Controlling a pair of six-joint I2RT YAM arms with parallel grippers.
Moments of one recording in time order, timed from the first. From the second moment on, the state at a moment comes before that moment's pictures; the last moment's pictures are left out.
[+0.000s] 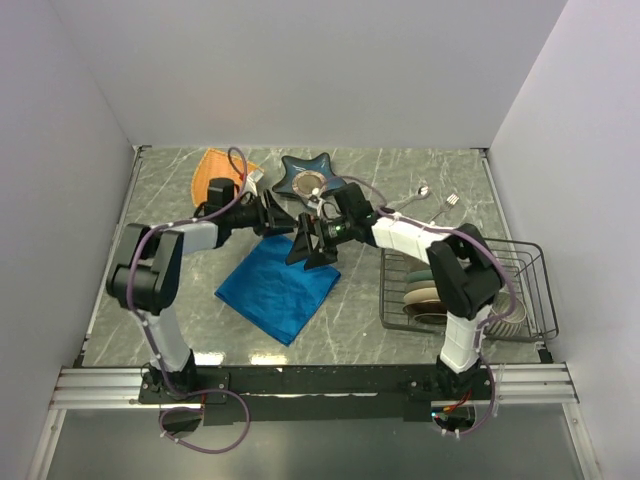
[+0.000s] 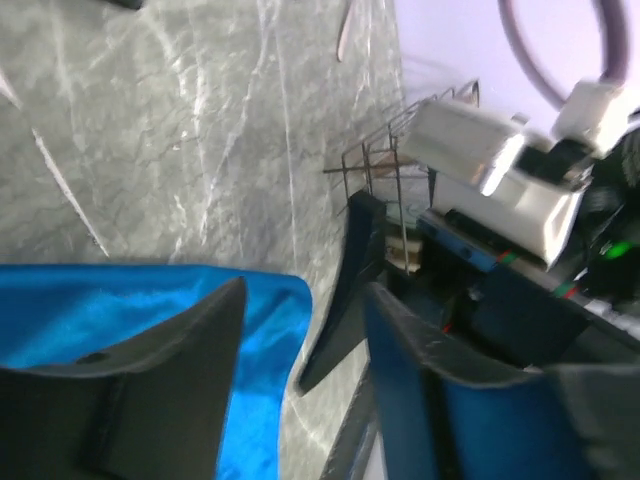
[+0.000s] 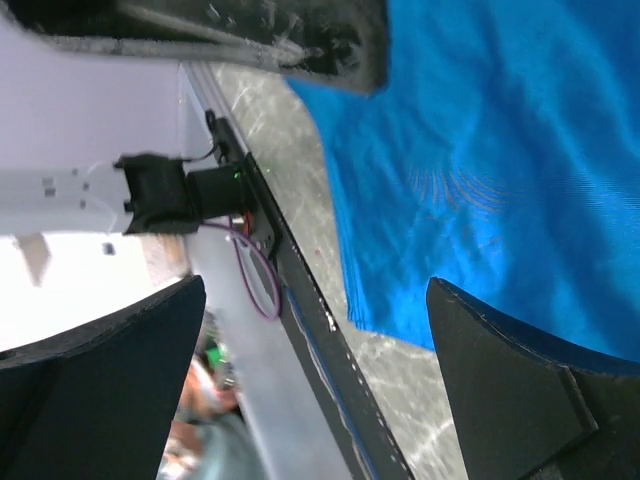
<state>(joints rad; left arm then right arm) -0.21 1.82 0.98 0.34 0.93 -0.75 0.57 1.85 1.22 -0.18 -0.88 0.59</state>
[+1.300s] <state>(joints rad) 0.19 1.59 1.10 -0.23 0.81 -0.04 0.57 2.24 1.71 -0.51 -0.67 0.29</state>
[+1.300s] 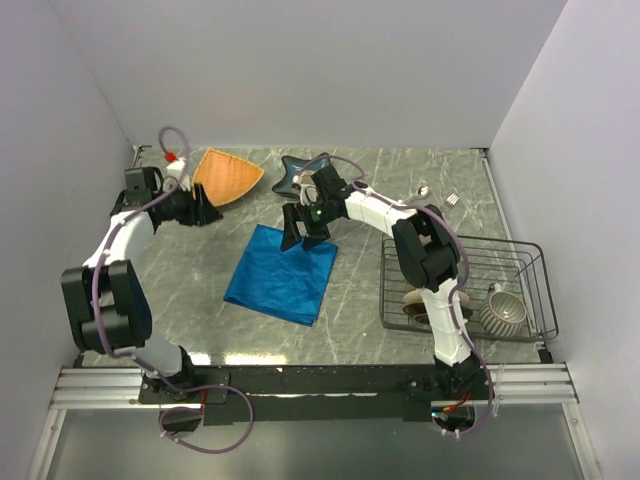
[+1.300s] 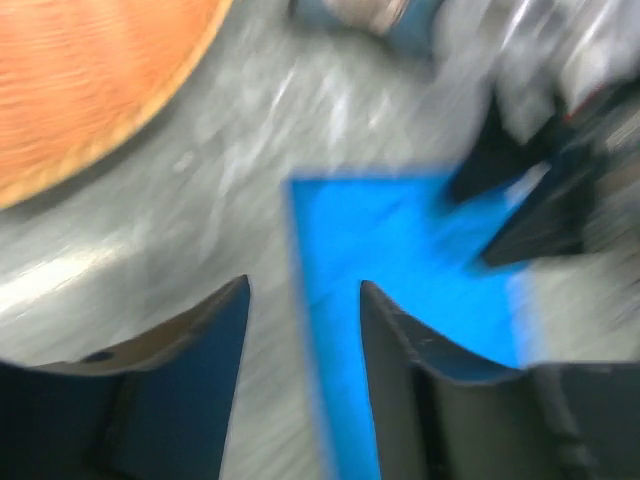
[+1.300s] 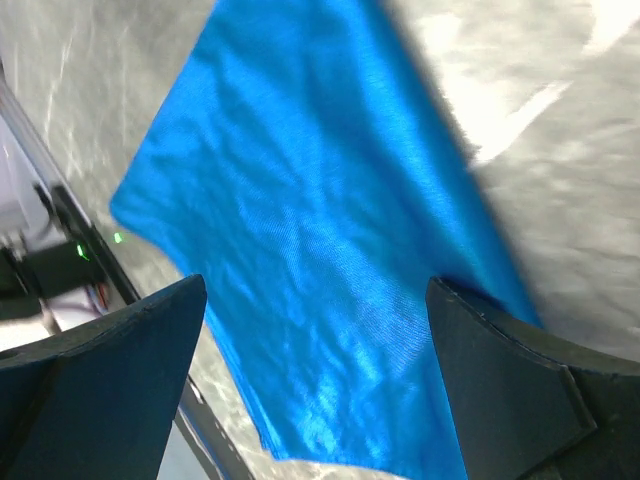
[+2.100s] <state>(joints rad) -0.18 1.55 0.84 -0.61 0.39 0.88 0.50 1.86 1.44 -0.64 -0.53 0.23</state>
